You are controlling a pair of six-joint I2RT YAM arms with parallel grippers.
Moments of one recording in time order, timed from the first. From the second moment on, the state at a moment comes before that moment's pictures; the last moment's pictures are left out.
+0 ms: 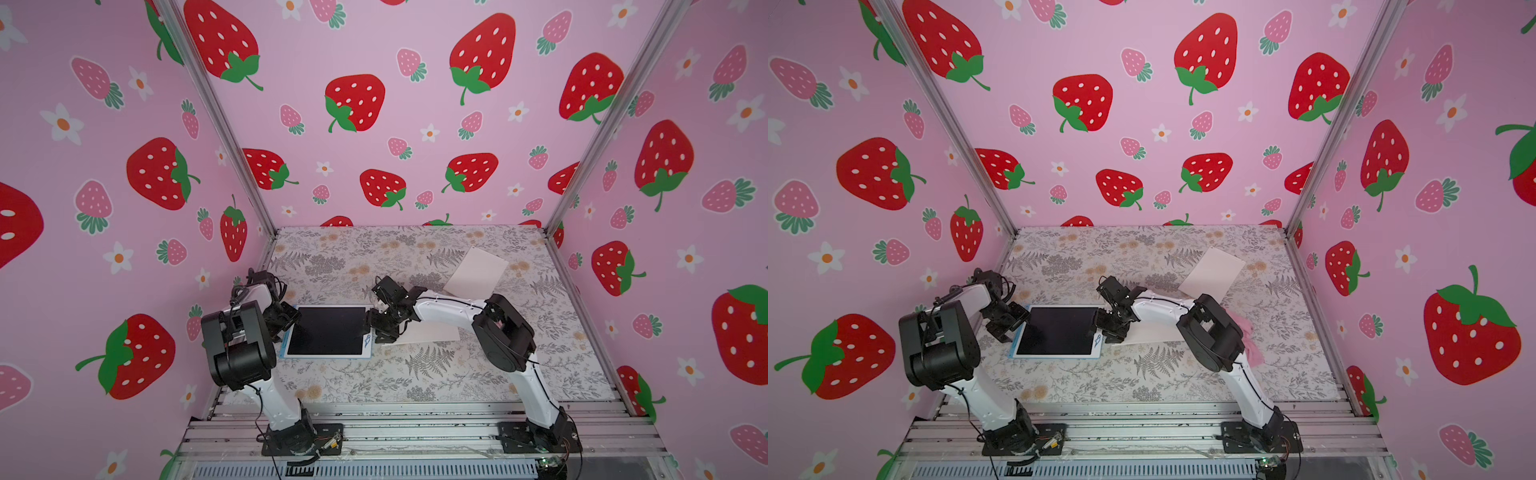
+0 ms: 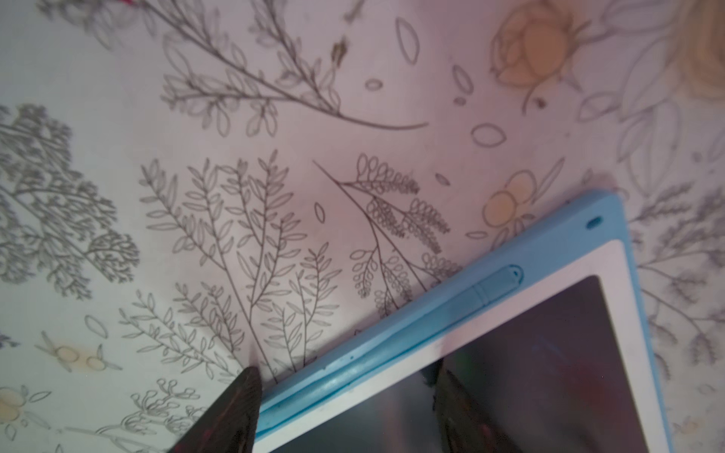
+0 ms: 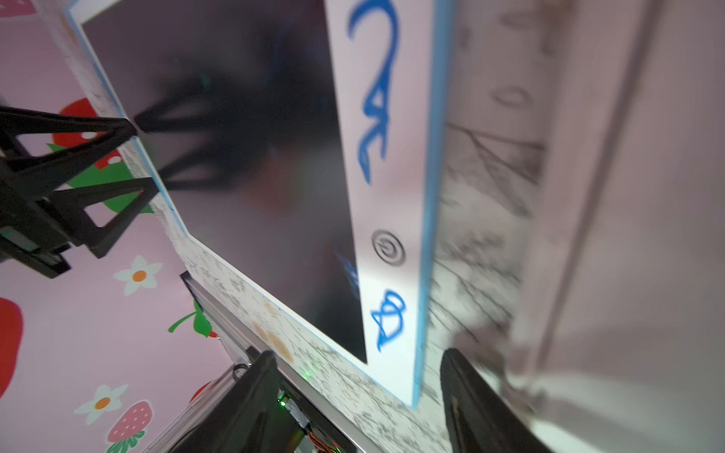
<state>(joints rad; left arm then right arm) 0.37 1.77 1.10 -0.82 0.05 -0.58 0.95 2.16 1.58 -0.50 -0.46 1.09</state>
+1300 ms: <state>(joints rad) 0.37 1.76 1.12 -0.87 0.06 -0.57 0.97 1.93 1.31 -0.85 0.13 1.04</state>
